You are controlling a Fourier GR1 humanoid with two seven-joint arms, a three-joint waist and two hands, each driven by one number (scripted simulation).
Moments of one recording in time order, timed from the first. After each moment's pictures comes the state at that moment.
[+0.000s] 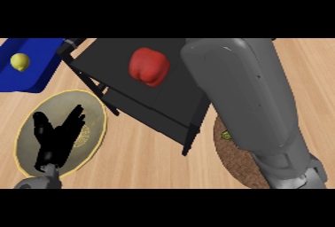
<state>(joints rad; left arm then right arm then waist) -0.04 0.19 0.06 -1.39 0.13 0.01 0.31 -1.32 0.00 0.02 -1.21 0.80 -0.37 0.99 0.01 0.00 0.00</state>
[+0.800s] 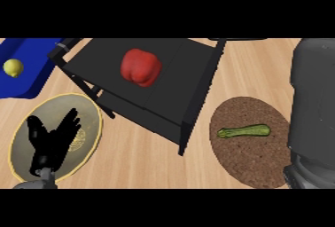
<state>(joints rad) -0.01 0.20 0.09 -1.39 0.14 0.01 0.30 -1.16 -0.13 -0.18 -1.55 0.96 -0.43 1.06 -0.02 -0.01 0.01</state>
